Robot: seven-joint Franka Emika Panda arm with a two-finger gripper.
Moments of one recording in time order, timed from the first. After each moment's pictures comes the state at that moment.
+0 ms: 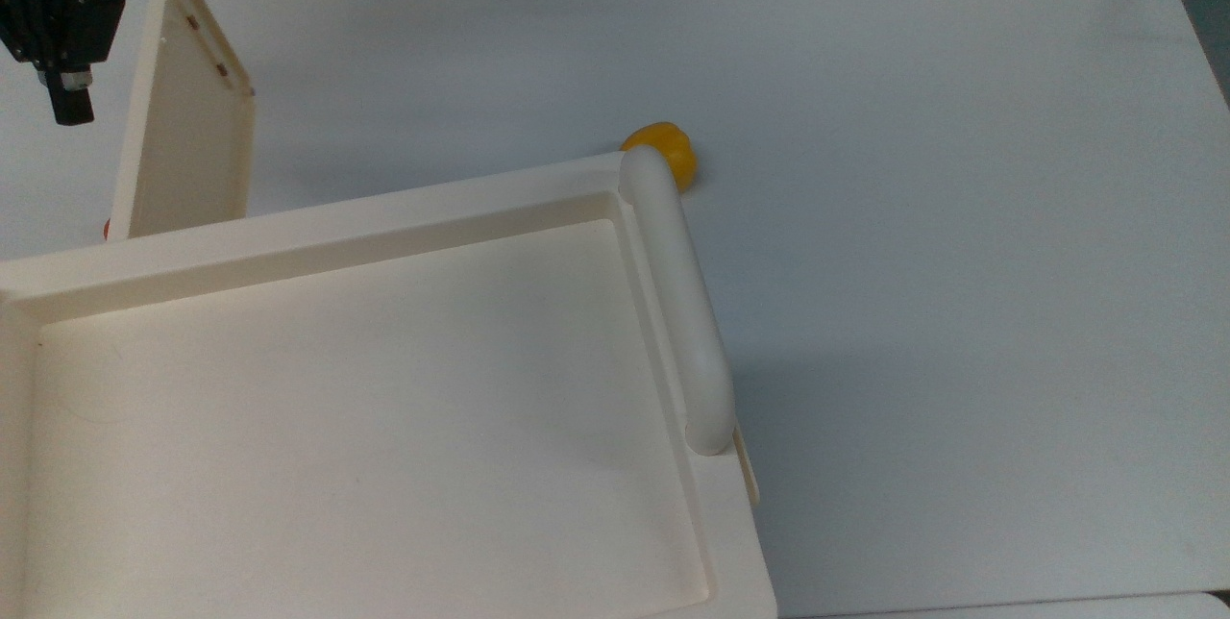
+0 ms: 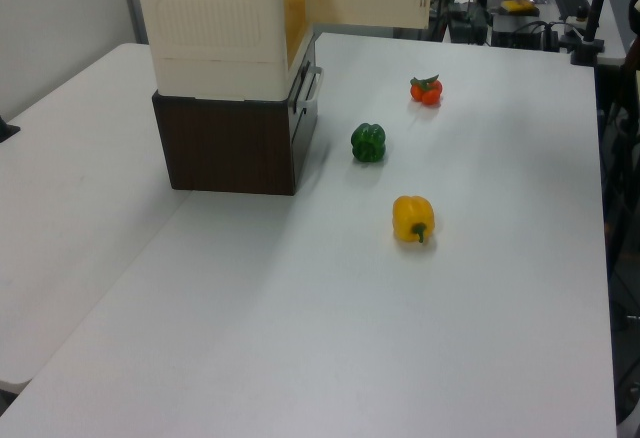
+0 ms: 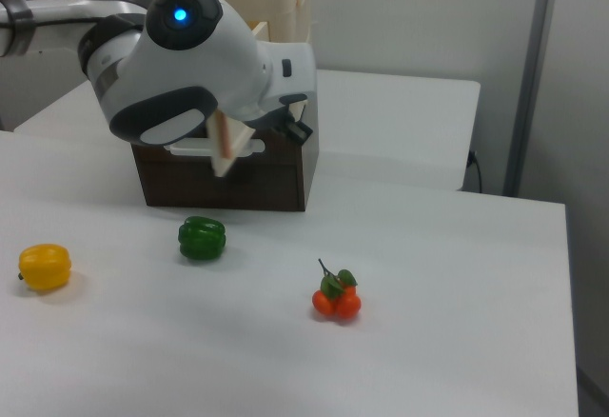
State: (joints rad) arm 0.01 0.22 -0.43 -1.66 0.69 2.47 -0.42
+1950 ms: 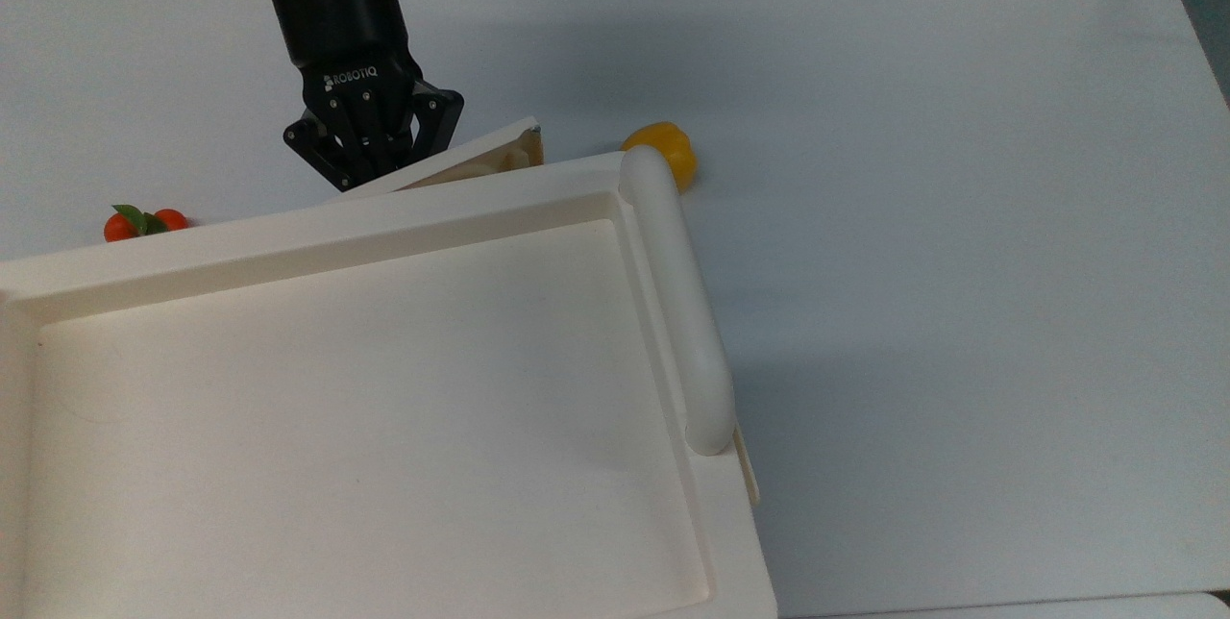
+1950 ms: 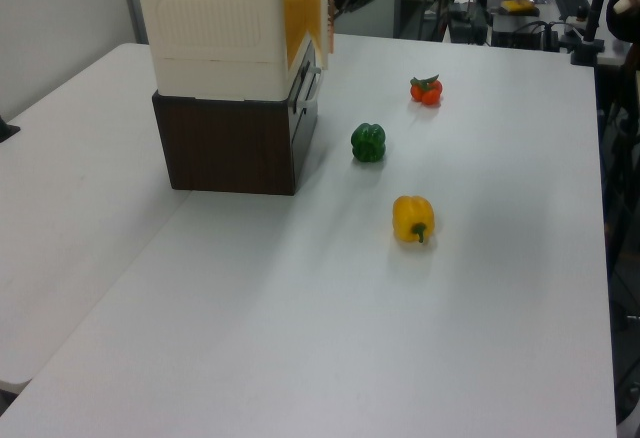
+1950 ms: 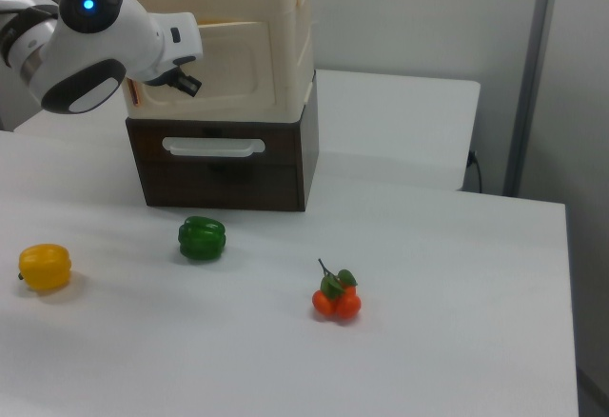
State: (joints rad) arm 0.06 0.29 -0.09 -1.60 0.71 2.66 -0.35
